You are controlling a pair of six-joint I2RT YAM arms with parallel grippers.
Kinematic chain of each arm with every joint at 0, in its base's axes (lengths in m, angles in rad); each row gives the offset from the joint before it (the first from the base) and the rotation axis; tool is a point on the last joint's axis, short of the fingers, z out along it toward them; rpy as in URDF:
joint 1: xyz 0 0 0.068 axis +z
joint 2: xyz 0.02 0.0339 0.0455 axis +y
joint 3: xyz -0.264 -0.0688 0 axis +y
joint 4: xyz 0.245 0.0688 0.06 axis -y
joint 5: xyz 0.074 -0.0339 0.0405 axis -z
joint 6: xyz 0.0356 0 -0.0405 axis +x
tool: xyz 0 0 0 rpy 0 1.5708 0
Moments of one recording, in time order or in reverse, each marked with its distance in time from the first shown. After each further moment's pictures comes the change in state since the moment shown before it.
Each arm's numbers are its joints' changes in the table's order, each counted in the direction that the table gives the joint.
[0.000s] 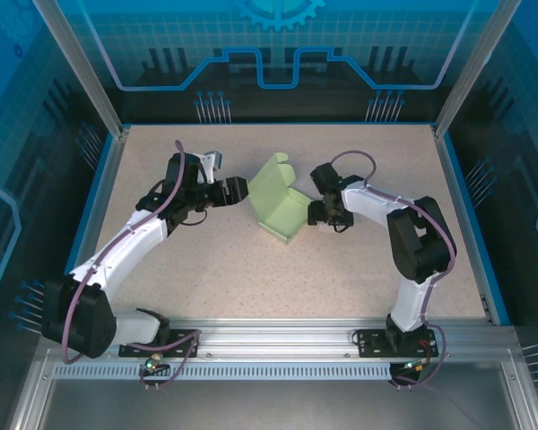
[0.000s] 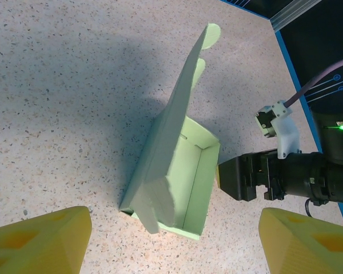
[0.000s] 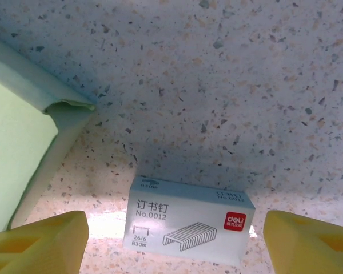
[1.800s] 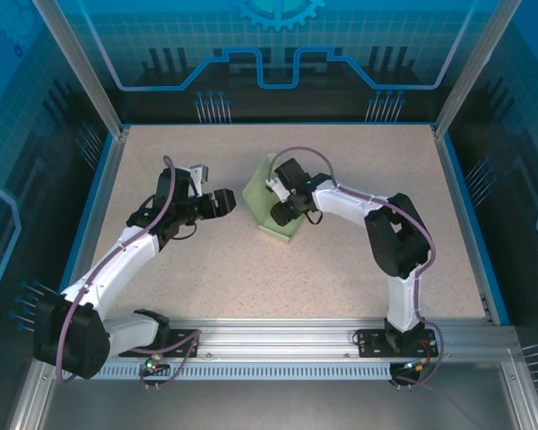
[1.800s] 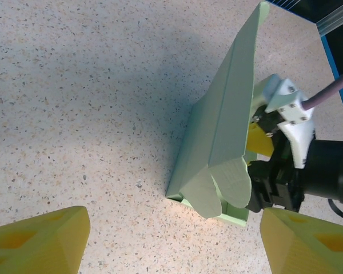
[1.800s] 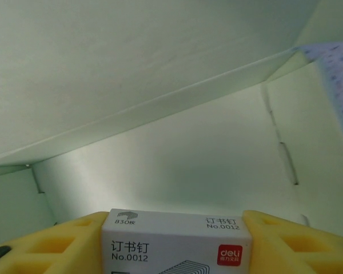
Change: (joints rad) left arm 0.042 -0.123 0.142 -0.026 -0.096 0.006; right arm 0.182 0.128 -0.192 0.127 -0.125 -0.574
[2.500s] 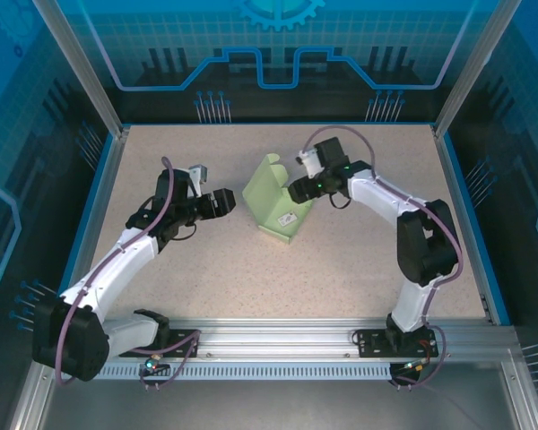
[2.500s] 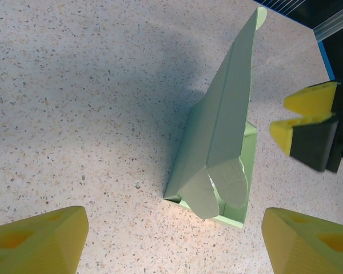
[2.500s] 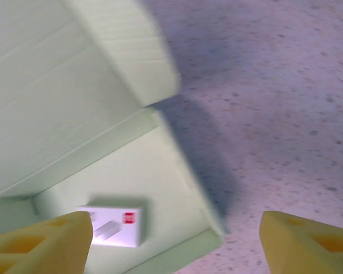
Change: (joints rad) left arm 0.000 -0.014 0.009 0.013 -0.003 -0.018; right arm -0.232 -0.153 0.057 0.090 -0.200 0.056
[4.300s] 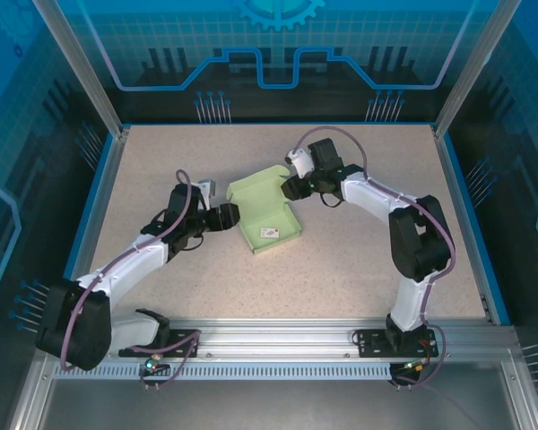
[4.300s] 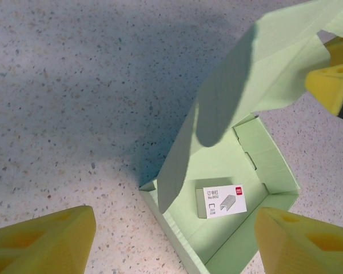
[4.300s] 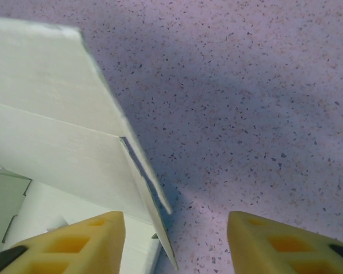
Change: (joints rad) left arm -0.050 0.068 0.160 0.206 -0.051 0.031; right arm 0.049 0.043 0.005 0.158 -0.095 -0.090
